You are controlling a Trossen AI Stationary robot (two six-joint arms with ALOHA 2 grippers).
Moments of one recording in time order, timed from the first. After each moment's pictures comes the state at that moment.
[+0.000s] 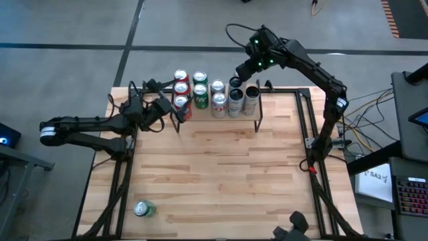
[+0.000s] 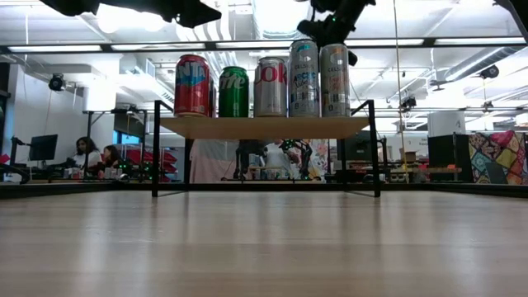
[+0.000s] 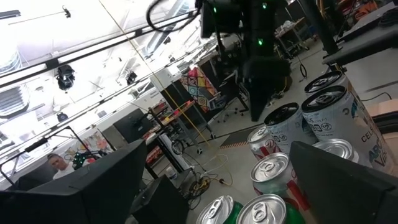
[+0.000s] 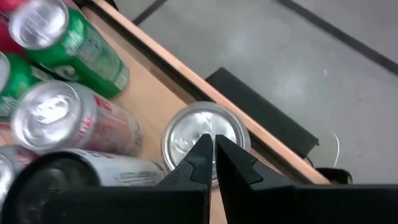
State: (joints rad) left arm 0.18 1.00 0.70 0.54 -0.49 0.72; right arm -0.70 1.80 2.05 -1.12 -0.05 0.16
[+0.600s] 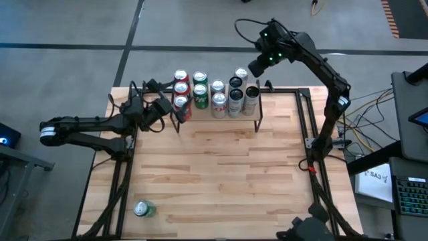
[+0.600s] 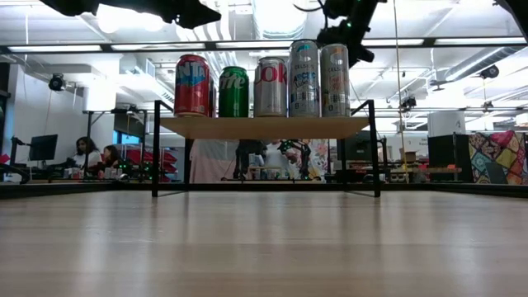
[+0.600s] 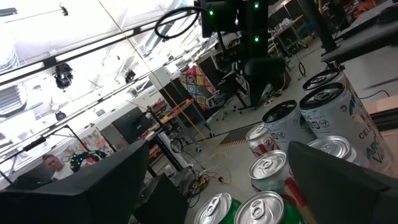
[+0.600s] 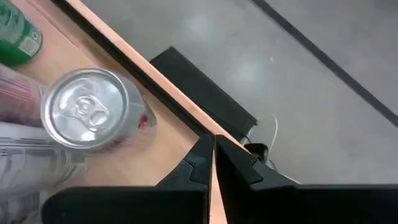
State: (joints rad) left arm 0.18 1.00 0.70 0.52 -0.49 0.72; right arm -0.80 1.80 2.11 -1.27 0.06 -0.02
